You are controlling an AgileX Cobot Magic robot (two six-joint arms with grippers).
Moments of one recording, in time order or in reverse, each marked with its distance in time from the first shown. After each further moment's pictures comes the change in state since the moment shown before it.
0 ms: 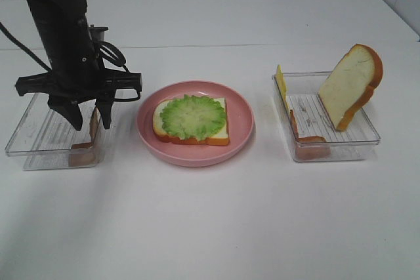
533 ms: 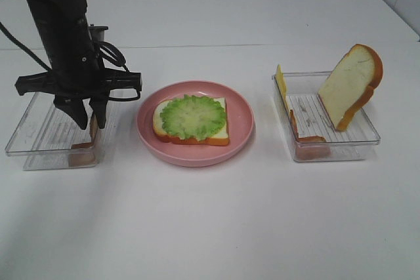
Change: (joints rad) left arm 0.000 0.000 0.000 0.005 -0.006 0.000; right arm 0.000 0.000 0.000 0.000 0.000 0.000
